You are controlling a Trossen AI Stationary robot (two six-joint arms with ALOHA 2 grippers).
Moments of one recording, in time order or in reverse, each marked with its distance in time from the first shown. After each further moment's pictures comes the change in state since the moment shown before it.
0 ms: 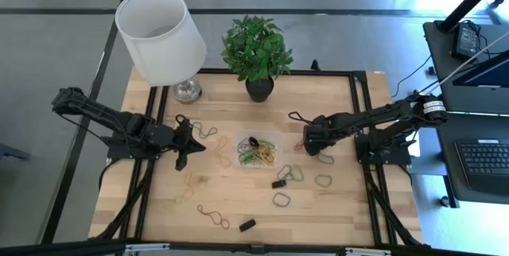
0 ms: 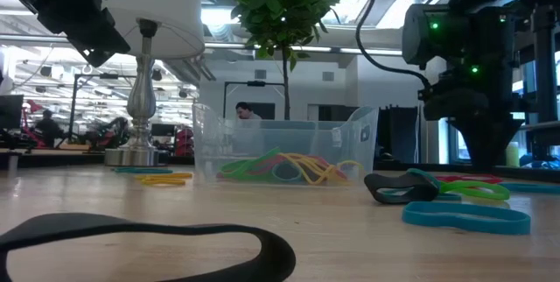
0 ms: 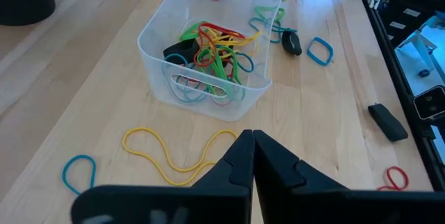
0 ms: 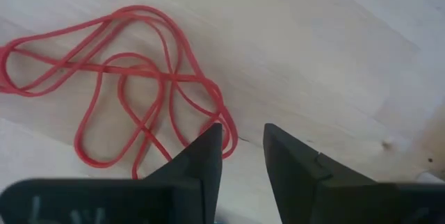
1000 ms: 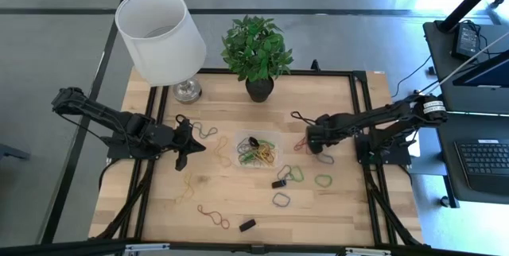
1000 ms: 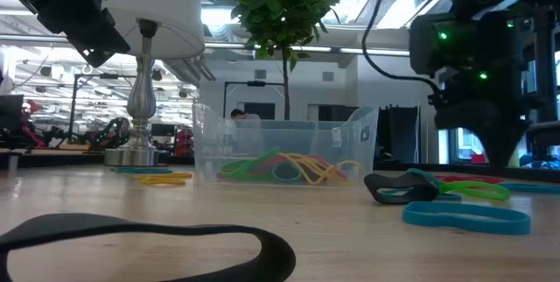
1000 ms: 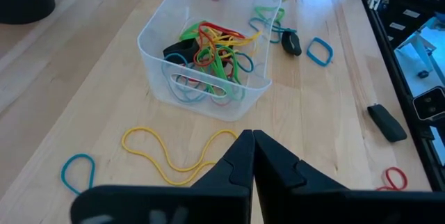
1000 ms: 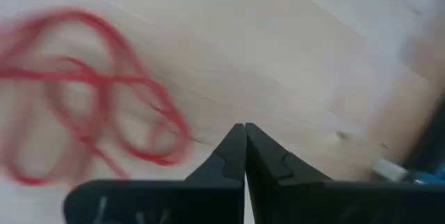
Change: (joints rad) left arm 0.000 0.000 0.000 0.000 0.001 -0.008; right arm 0.001 0.001 -0.021 -0.067 0.053 0.048
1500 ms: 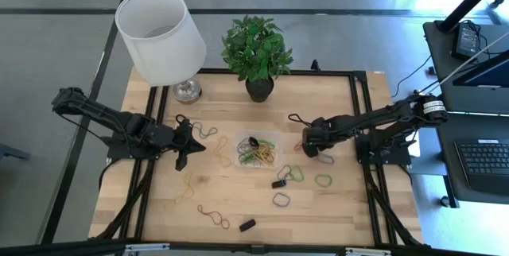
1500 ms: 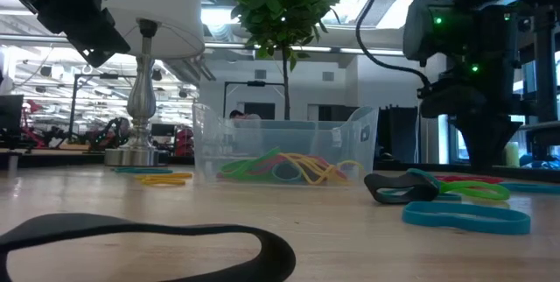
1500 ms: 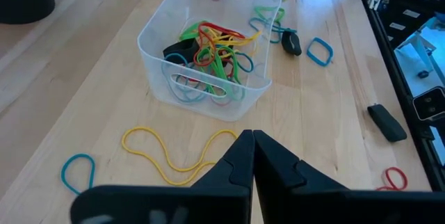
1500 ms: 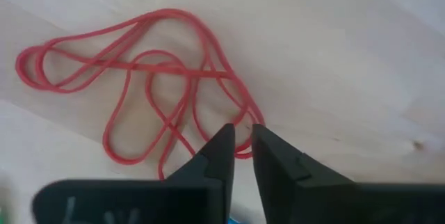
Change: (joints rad) left arm 0.000 0.000 0.000 0.000 0.000 0.000; right arm 0.034 -0.001 0.014 0.117 -0.058 0.000
